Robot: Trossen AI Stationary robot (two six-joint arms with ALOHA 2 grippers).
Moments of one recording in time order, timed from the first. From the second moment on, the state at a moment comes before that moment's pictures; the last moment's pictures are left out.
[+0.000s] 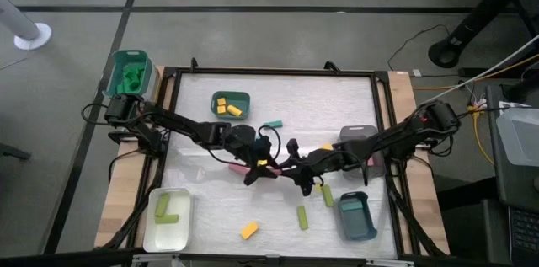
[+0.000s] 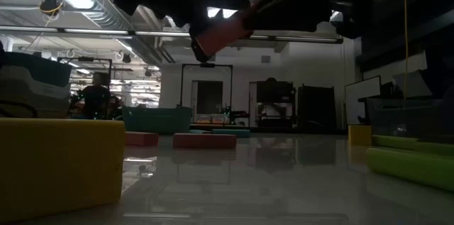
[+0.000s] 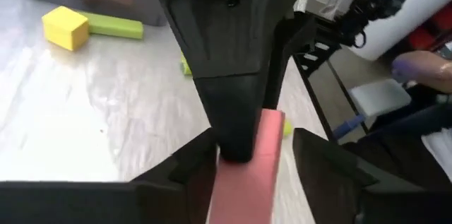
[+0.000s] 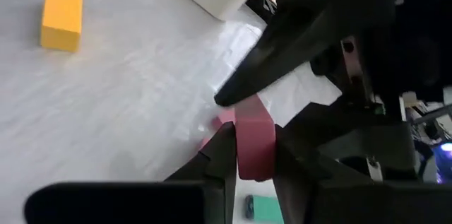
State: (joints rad) left arm -0.11 1.64 0.91 0.28 0.27 -0.36; right arm 0.30 1.58 0.87 0.27 0.19 -0.56
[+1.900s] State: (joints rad) left arm -0.18 1.64 0.91 -0.26 0.15 -0.21; right arm 0.31 1.33 0.91 -1.47 0.28 0.67
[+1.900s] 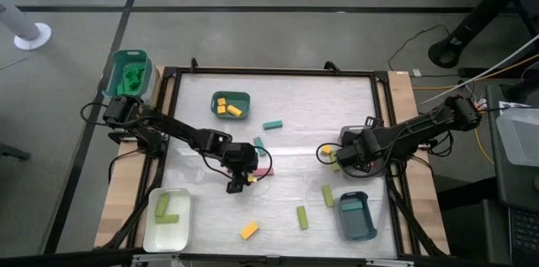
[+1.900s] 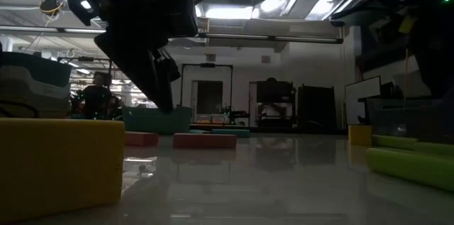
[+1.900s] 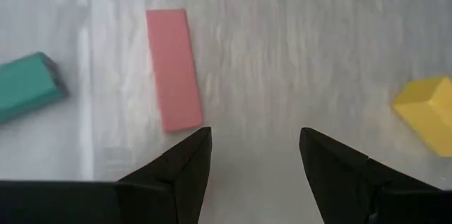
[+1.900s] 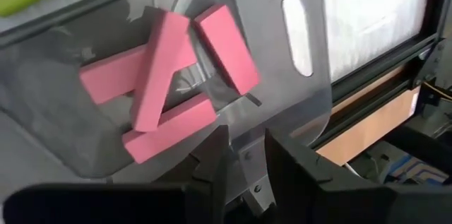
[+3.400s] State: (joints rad) left arm -0.18 1.64 0.81 -0.14 0.22 -0.17; right arm 0.31 1.33 0.92 -0.49 0.43 0.10
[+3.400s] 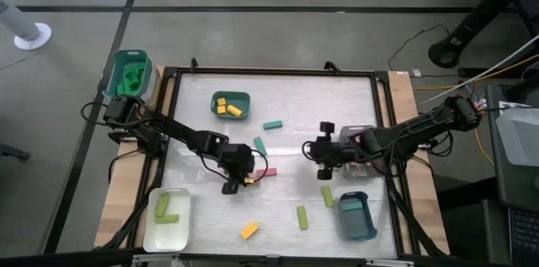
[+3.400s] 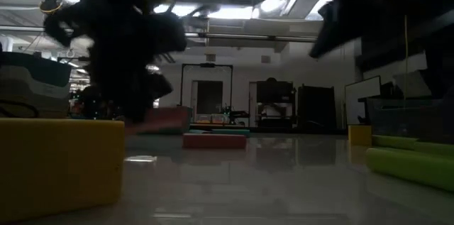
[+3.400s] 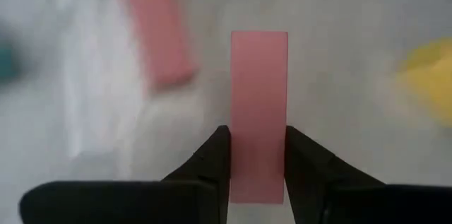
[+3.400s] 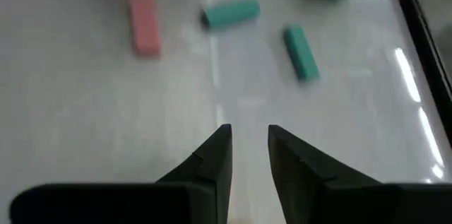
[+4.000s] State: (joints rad) left arm -0.10 1.64 0.81 0.30 0.41 -0.23; right arm 0.31 1.37 0.92 -0.18 0.22 -0.22
